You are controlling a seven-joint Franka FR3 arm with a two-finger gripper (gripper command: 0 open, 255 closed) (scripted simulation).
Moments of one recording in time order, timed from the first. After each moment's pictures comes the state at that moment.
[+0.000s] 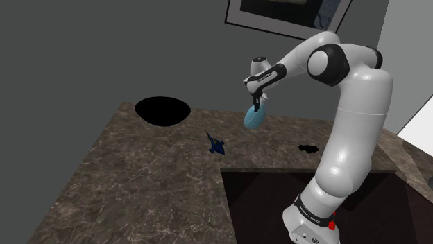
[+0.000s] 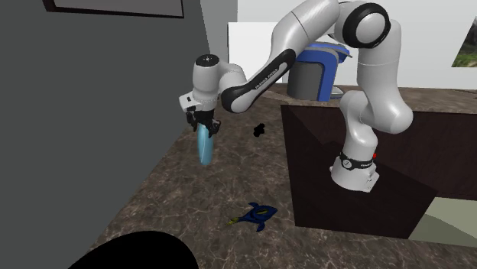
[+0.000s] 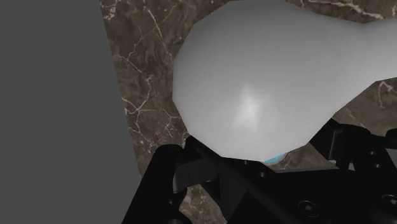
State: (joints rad) arm -0.20 0.29 -0.40 -1.97 -0.37 2.39 -0.99
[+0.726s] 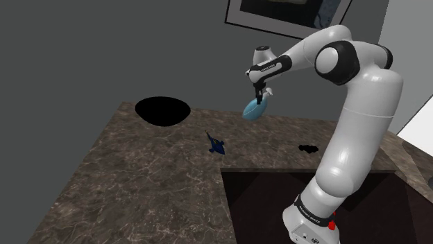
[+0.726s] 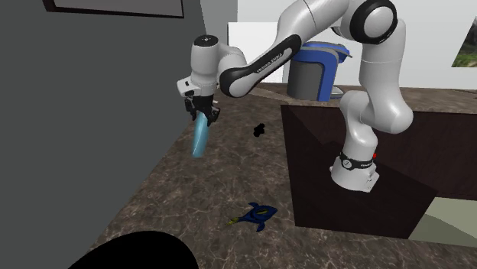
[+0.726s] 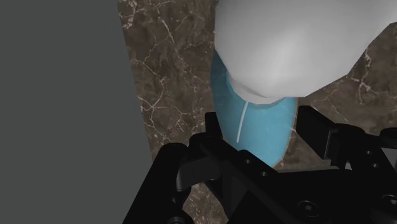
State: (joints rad) arm -0.19 0.22 -0.40 -1.91 -0.36 2.27 -1.03
